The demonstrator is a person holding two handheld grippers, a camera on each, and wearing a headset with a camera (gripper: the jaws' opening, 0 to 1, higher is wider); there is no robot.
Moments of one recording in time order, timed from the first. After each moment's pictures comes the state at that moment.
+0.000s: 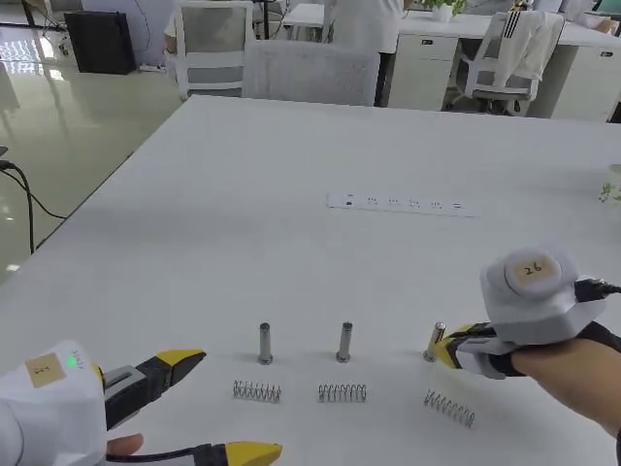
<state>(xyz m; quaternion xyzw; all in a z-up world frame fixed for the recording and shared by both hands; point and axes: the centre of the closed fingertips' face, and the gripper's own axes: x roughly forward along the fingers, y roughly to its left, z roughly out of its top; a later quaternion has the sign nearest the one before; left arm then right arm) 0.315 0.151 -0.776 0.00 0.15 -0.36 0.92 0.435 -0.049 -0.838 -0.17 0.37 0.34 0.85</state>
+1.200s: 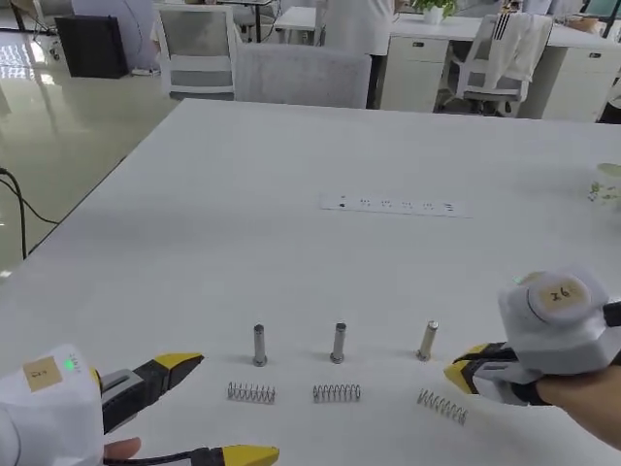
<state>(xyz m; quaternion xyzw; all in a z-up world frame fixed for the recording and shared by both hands) 0.312 0.147 -0.775 0.00 0.15 -0.37 0.92 0.400 -0.063 -0.832 -0.18 0.37 0.35 0.84</state>
